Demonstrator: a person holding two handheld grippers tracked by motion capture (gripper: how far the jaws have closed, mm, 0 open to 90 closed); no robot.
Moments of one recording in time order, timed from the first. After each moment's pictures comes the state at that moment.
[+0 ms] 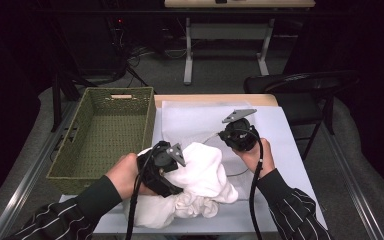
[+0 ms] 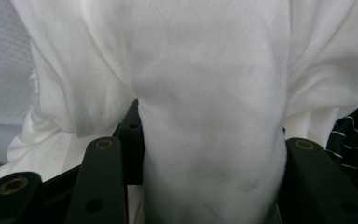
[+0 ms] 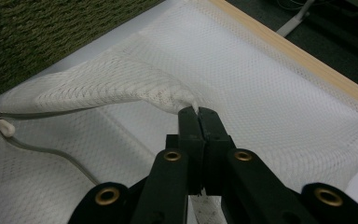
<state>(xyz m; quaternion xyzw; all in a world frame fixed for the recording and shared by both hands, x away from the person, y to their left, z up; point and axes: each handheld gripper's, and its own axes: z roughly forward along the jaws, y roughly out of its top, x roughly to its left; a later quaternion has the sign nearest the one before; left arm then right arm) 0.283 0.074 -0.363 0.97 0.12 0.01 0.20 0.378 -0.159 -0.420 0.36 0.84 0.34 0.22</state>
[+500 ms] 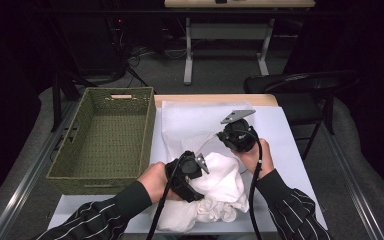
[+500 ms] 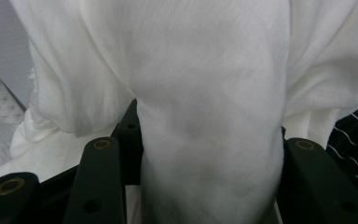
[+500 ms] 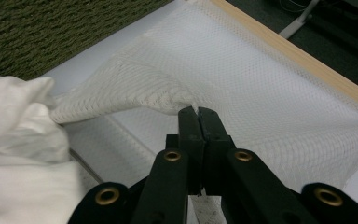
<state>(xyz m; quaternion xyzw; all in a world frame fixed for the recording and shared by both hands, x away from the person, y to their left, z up) 0.300 0.027 -0.418 0.97 0.14 -0.01 0.20 0.374 -0.155 -0.418 0.36 0.84 0.34 0.21</state>
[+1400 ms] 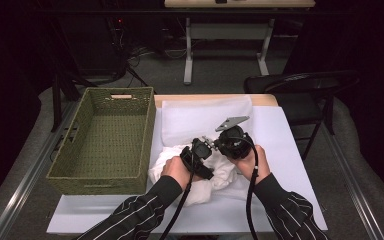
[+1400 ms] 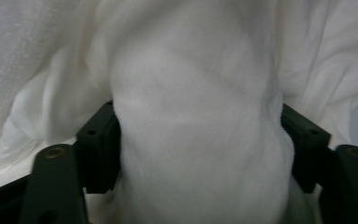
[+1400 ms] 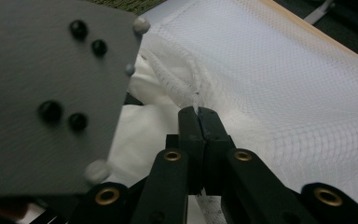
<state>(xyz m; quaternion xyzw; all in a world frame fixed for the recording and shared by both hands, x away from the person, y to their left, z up) 0.355 -0.007 -0.474 0.92 0.30 0.12 0.21 0.363 -0.145 -0.429 0.35 0.85 0.34 0.19</state>
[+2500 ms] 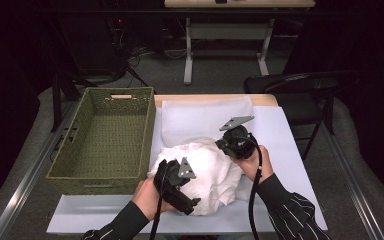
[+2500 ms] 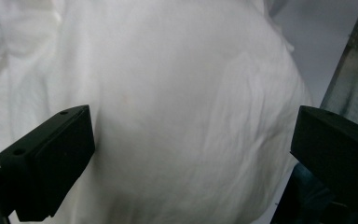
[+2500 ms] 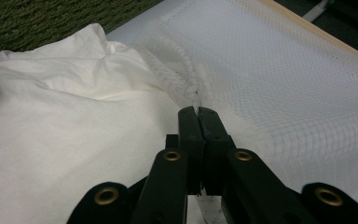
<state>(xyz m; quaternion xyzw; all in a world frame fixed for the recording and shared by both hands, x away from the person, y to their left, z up) 0.273 0.058 -0.456 0.93 0.23 0.10 0.28 0.361 -0.153 -0.427 0.36 0.85 0.34 0.18</state>
